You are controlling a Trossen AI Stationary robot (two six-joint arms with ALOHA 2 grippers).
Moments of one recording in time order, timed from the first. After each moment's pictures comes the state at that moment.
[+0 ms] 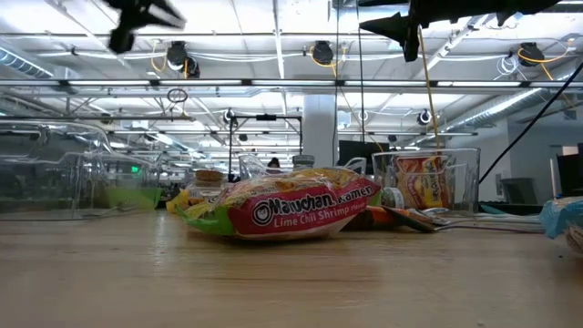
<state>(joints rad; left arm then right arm) 0.32 0.74 0.90 -0.47 0.01 -0.84 -0.26 0.93 0.72 0.24 -0.05 0.46</state>
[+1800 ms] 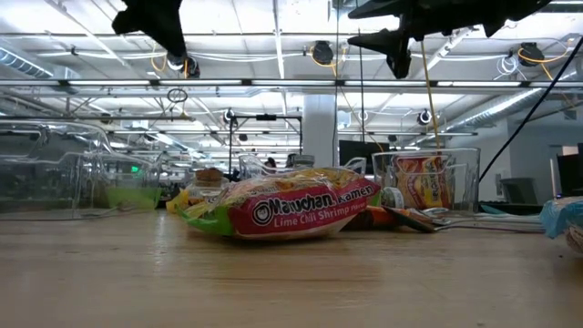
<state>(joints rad) -0.04 1.23 1.30 -1.11 -0.37 -0.75 -0.20 1.04 0.72 0.20 -0.19 0.53</state>
